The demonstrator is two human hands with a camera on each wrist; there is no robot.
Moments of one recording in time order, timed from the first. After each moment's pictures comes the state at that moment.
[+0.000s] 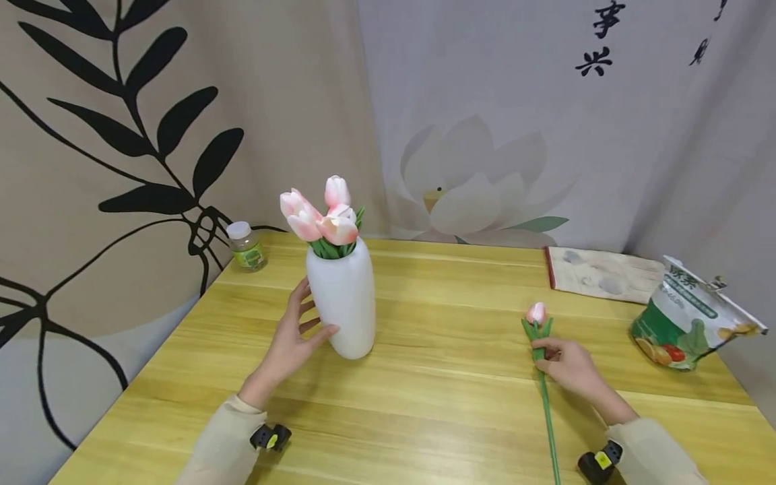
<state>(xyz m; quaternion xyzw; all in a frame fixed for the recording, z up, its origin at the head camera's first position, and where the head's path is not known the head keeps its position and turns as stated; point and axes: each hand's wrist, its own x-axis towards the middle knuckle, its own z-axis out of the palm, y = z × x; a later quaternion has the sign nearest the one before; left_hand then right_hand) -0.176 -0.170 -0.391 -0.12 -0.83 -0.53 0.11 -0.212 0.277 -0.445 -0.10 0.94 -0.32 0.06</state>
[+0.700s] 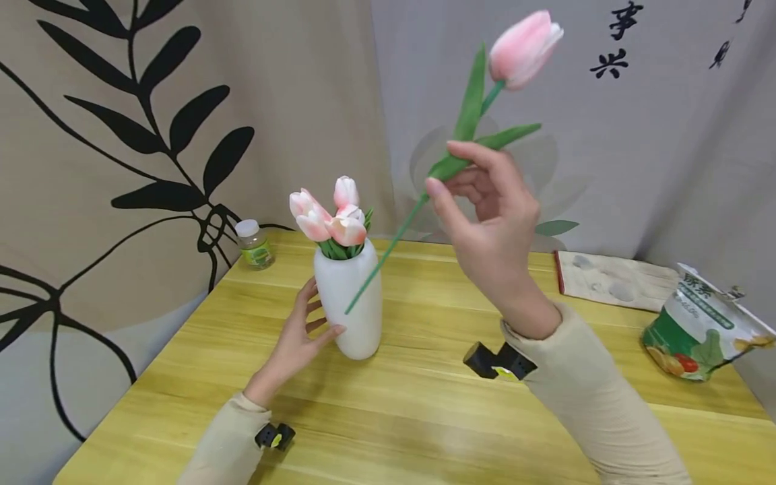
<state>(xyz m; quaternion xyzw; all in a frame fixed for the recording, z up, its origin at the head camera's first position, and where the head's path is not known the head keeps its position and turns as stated) -0.180 -0.171 -0.398 -0.13 -0.83 -0.53 0.13 -0.202 0.083 -0.203 -0.38 0.52 -0.66 -0.39</state>
